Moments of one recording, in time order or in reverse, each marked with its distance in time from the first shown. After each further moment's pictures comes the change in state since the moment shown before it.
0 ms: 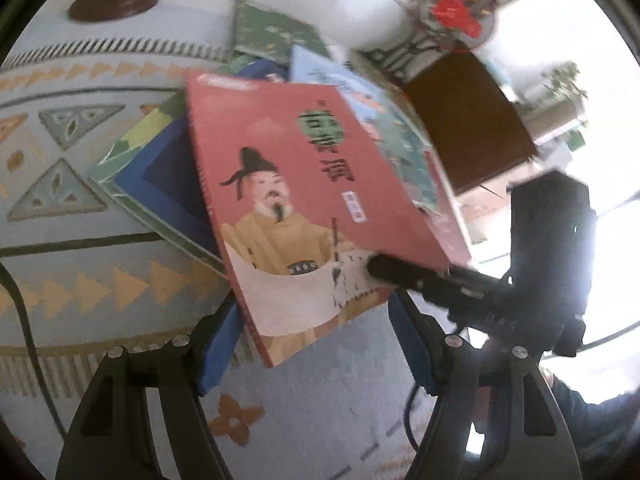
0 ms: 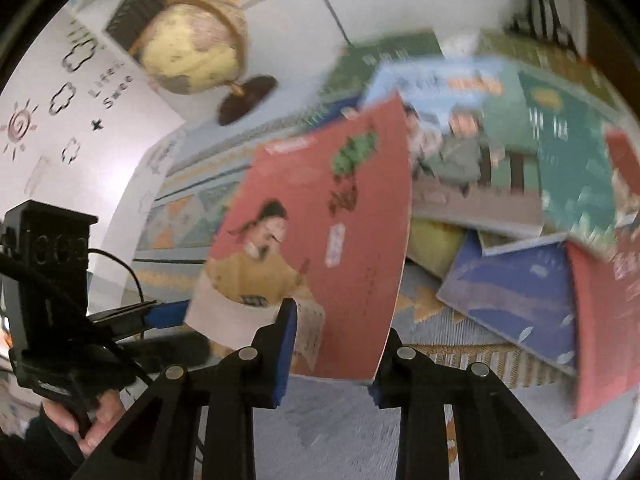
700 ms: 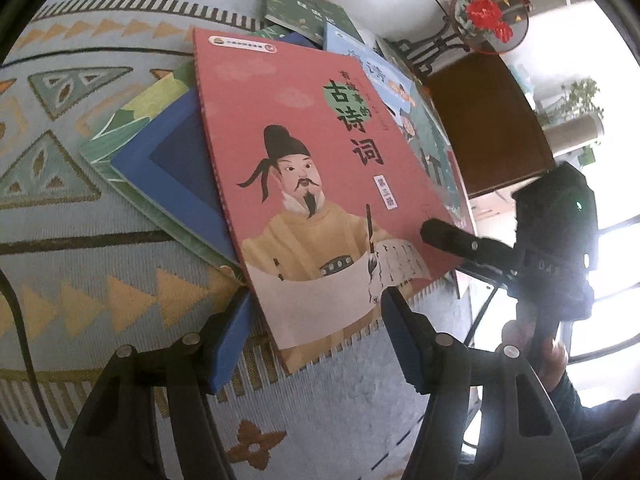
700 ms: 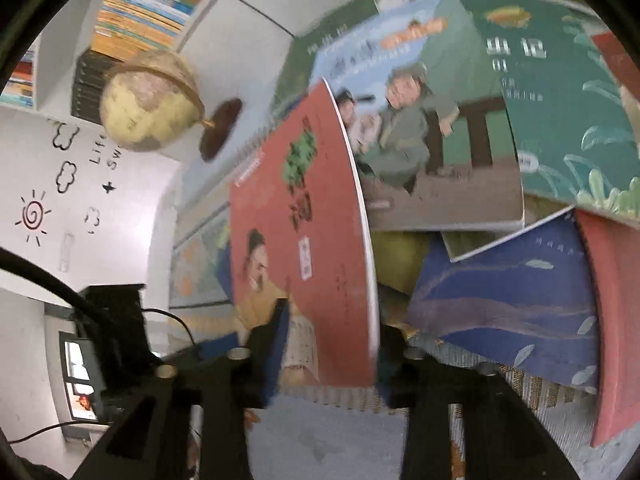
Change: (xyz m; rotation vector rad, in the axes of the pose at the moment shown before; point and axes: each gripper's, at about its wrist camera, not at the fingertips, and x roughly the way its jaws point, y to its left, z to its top) left arm 0.020 0.021 0.008 -0.065 0.057 -0.046; right arm -0.005 -0.059 0.018 0.236 0.015 0.184
